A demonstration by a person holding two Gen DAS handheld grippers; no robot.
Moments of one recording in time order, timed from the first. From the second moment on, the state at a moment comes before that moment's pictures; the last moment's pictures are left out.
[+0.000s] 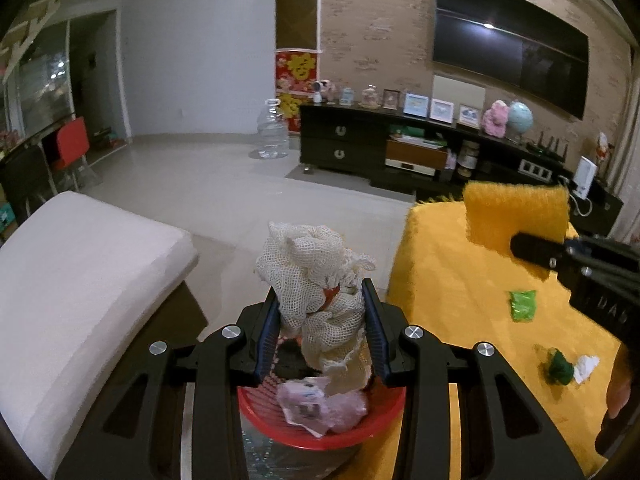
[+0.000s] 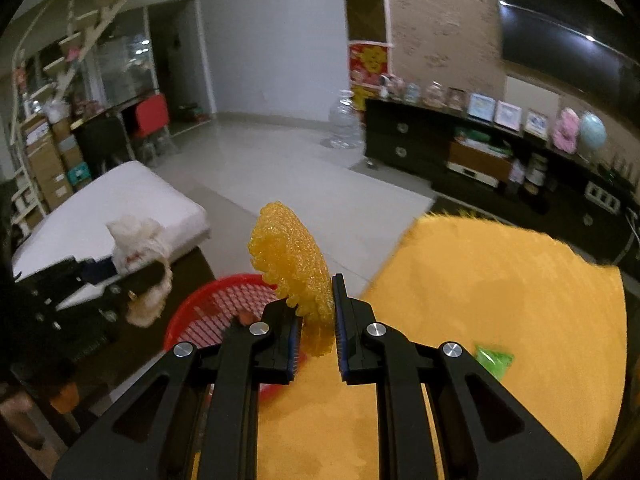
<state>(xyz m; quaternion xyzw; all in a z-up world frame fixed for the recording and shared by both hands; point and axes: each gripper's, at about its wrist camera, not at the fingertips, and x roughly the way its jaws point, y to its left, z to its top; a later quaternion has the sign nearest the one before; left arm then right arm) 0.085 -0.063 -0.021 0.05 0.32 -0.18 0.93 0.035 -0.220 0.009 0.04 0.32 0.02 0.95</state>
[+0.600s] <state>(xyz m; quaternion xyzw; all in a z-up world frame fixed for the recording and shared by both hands) 0.111 -0.033 -0.049 0.05 0.36 -0.15 0.92 0.082 -0.185 -0.031 0.04 0.37 0.07 0.93</state>
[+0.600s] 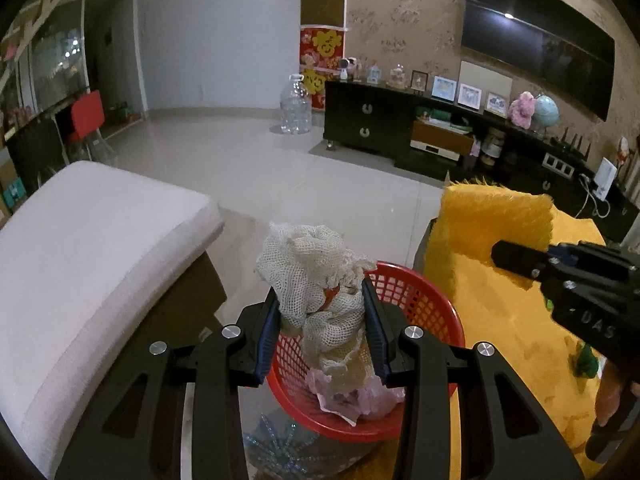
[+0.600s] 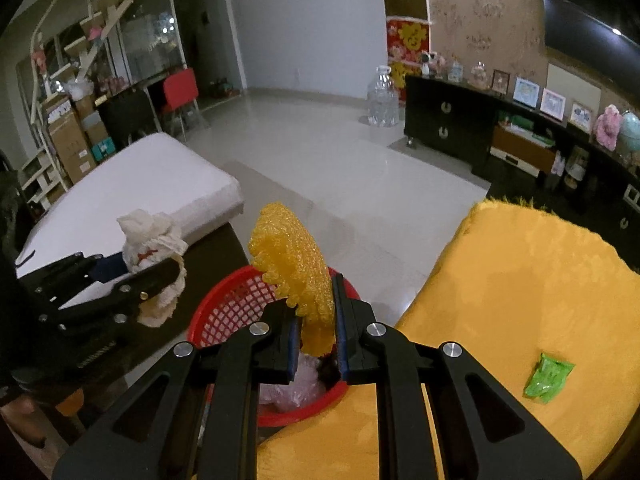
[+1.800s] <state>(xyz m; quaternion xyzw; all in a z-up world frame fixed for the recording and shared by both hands) 0.126 -0.042 -0.104 0.06 0.42 -0.16 0.89 0.105 -0.178 -0.097 0.05 0.45 0.08 0.89</state>
